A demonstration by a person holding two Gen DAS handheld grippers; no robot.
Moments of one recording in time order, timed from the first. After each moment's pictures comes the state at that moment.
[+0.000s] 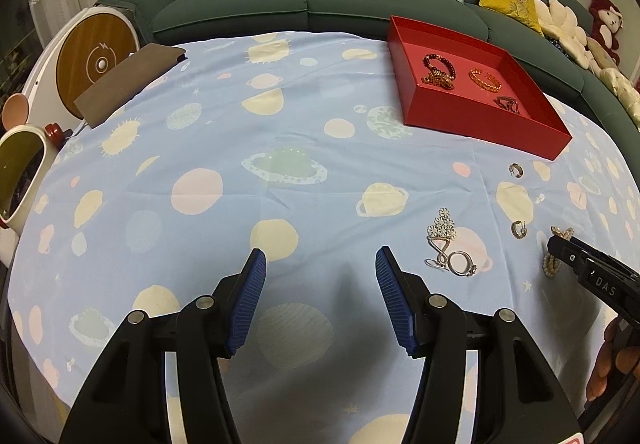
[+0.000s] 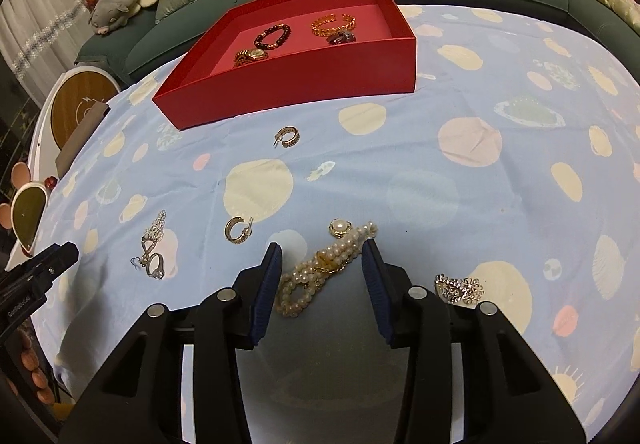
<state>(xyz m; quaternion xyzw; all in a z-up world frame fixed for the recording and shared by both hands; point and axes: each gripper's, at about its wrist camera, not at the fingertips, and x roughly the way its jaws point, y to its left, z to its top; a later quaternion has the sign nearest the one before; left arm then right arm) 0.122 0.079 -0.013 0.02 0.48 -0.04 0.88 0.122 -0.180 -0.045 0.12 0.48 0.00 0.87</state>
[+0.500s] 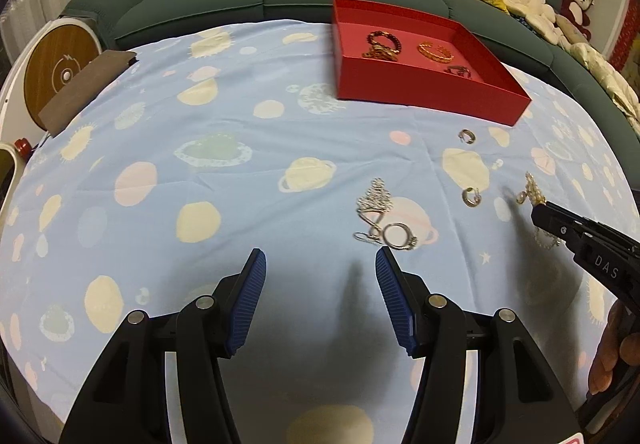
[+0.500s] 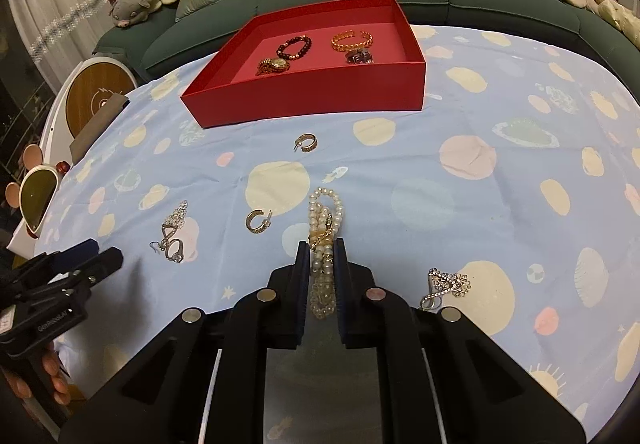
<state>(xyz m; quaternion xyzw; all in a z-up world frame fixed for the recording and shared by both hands) 0.108 0.034 -0.025 0.03 0.49 -0.11 0.87 0.104 -0.179 -0.025 0.11 0.46 0.03 0.88</state>
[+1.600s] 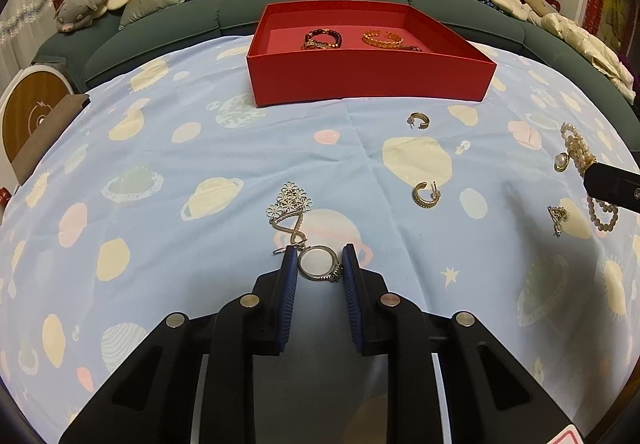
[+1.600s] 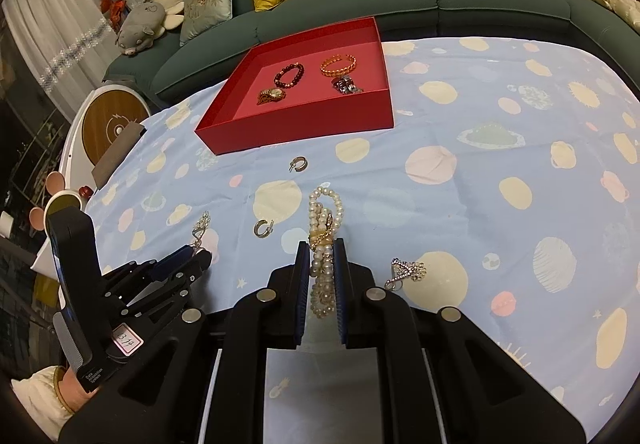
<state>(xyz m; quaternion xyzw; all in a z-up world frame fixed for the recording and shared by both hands) 0.115 -0.022 -0.053 0.08 0.45 -0.14 0.88 0.077 -0.213 0.007 0.16 0.44 0.04 0.88</state>
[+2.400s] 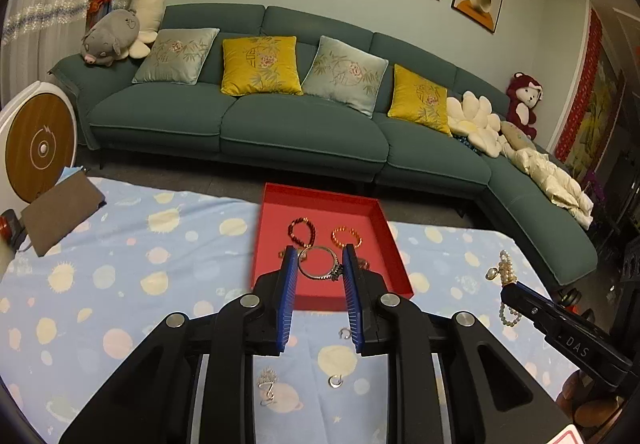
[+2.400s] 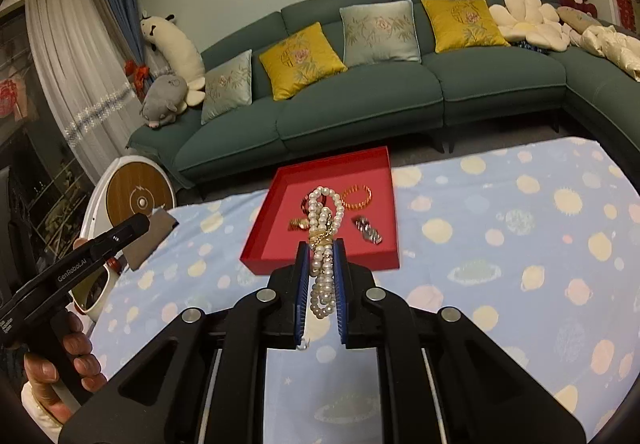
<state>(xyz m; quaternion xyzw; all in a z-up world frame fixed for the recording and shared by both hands) 0.140 -0.003 0.159 -0.07 0.30 -0.17 0.94 0.093 -0.237 0.138 0.17 0.30 0.04 0.94</state>
